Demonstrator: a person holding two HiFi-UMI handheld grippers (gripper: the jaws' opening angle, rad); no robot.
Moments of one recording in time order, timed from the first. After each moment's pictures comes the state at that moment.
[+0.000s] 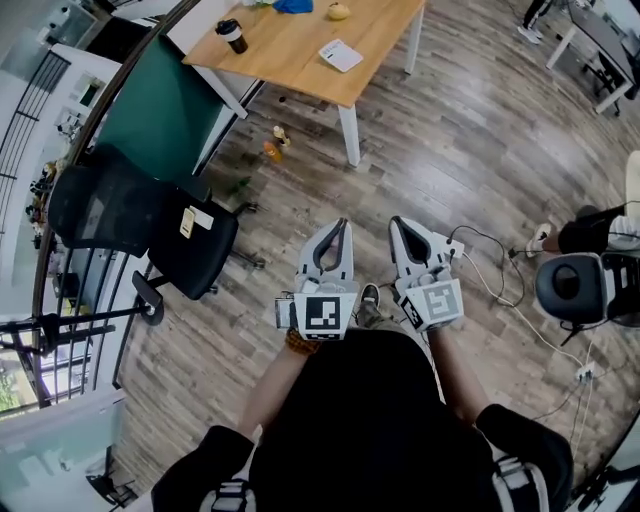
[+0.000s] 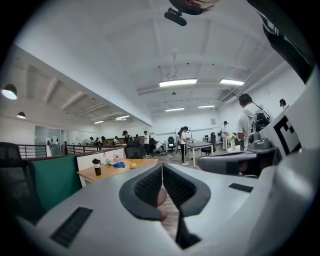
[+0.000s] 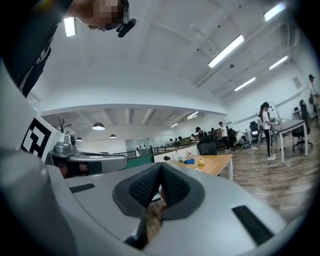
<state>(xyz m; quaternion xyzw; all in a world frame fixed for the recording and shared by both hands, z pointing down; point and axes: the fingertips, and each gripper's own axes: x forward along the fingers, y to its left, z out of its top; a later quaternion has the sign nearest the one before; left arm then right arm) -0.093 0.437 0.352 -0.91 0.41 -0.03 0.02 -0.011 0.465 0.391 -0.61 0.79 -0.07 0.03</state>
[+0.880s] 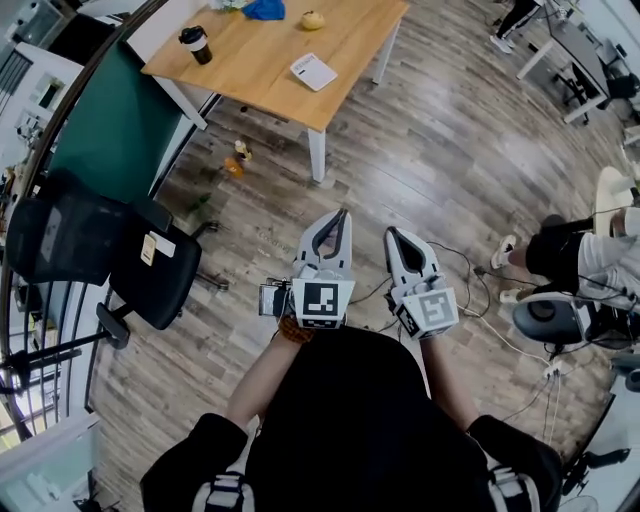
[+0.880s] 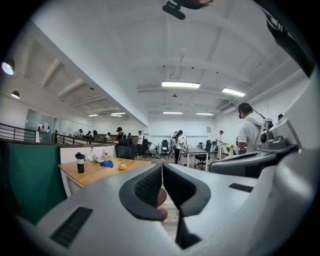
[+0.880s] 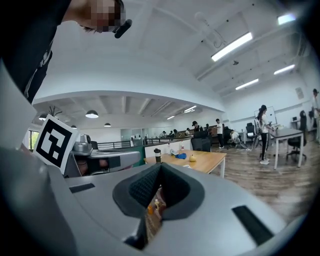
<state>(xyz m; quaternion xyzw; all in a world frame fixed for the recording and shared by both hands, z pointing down) -0.024 0.317 0.375 -0.93 0.37 0.00 -0.02 0.042 0.380 0.409 -0.63 0.77 -0.08 -0.03</state>
